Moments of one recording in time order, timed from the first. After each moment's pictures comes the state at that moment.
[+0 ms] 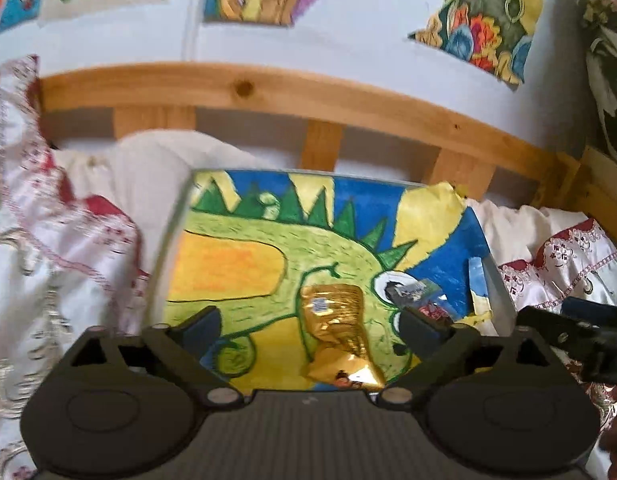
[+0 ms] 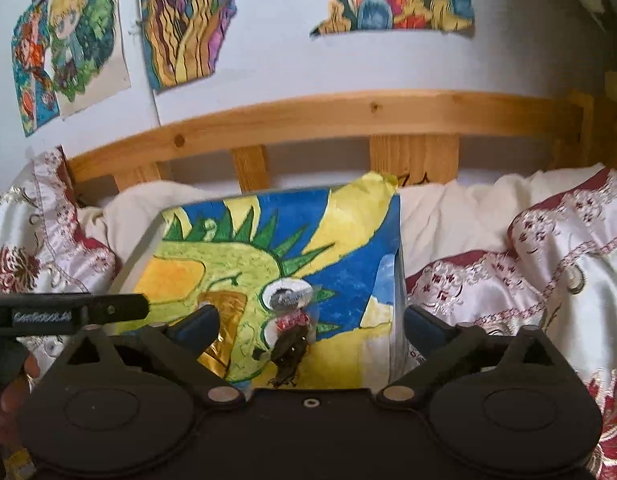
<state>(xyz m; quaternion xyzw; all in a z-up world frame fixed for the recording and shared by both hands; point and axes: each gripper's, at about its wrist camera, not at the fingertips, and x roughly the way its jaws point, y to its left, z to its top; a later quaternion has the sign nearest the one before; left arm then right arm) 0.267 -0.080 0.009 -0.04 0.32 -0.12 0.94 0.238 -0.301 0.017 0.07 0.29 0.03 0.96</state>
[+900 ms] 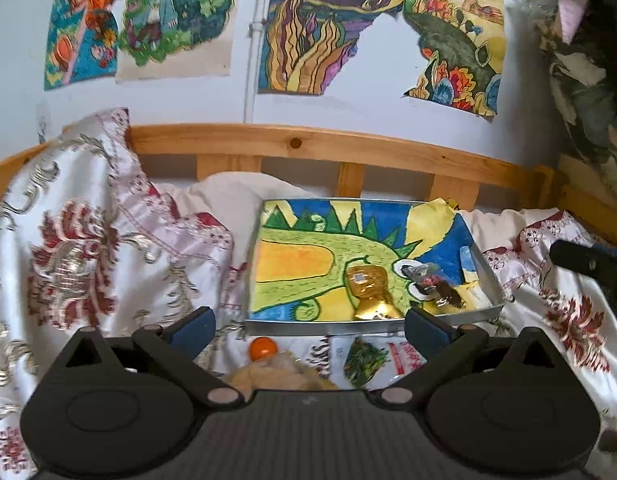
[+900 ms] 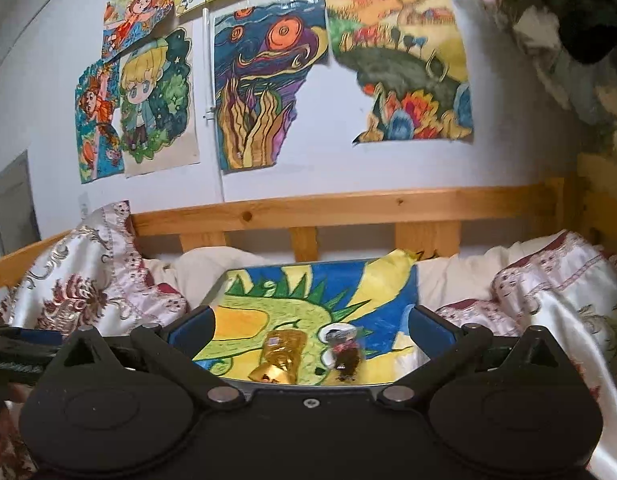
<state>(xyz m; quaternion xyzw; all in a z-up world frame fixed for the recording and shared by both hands) 0.120 -0.021 0.043 -0.01 0.25 -0.09 0.96 0.106 -0.256 0.063 0.05 0.15 0.04 0.99</state>
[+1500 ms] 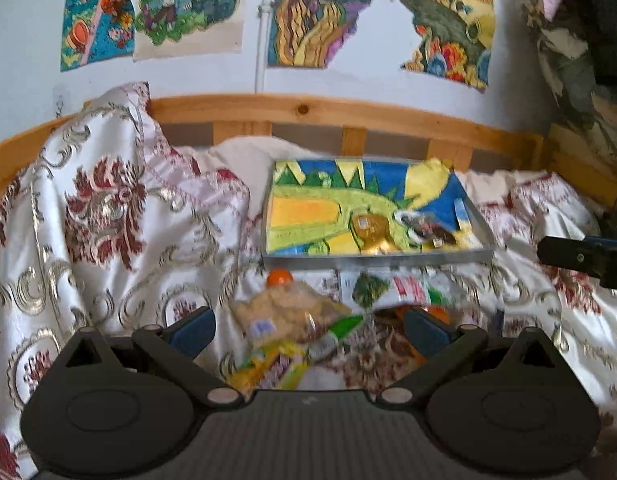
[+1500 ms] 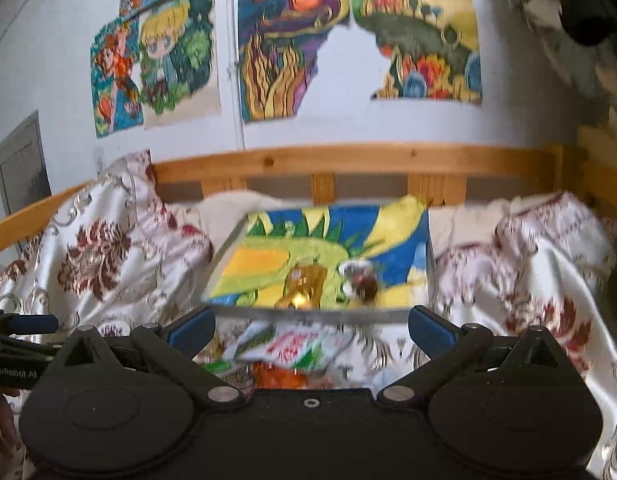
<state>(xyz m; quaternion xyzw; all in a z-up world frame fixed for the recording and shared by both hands) 0.060 -0.004 0.021 0.00 0.29 -0.09 0.95 0.055 -0.225 0.047 0.04 0.23 0.05 0.97</state>
